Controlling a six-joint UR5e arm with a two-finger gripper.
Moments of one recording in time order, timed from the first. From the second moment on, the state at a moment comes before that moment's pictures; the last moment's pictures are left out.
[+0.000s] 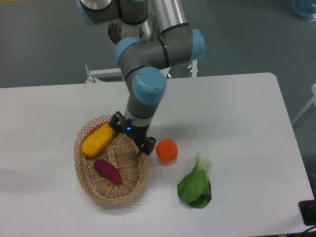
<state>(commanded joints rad) 2.24 -1.85 -1.87 -1.02 1.30 0.87</state>
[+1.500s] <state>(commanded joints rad) 2.14 -1.89 -1.95 -0.96 1.31 0.69</state>
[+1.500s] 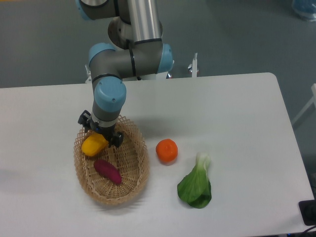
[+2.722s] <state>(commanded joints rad) 2.21 -1.84 -1.91 -0.95 1.30 0.68</state>
